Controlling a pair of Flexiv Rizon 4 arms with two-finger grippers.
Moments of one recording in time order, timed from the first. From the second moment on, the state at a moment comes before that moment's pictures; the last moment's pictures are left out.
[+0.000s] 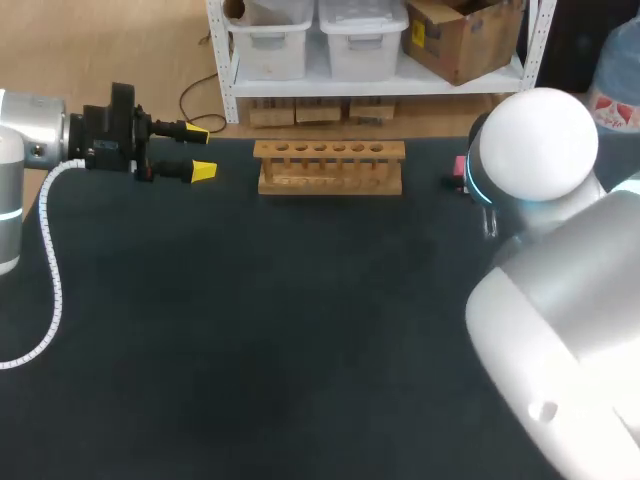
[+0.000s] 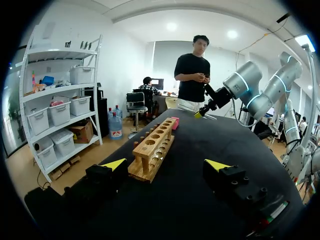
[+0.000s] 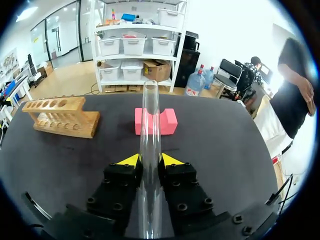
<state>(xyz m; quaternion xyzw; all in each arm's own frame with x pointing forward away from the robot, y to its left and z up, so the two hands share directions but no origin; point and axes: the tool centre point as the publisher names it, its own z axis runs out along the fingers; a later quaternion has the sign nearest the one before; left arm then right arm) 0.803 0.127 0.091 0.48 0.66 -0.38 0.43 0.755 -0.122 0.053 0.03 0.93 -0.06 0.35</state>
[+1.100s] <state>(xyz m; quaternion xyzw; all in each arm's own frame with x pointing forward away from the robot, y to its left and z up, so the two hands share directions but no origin) 0.803 0.127 0.091 0.48 0.66 -0.38 0.43 0.750 0.005 0.086 -0.02 0.93 -0.03 0.37</state>
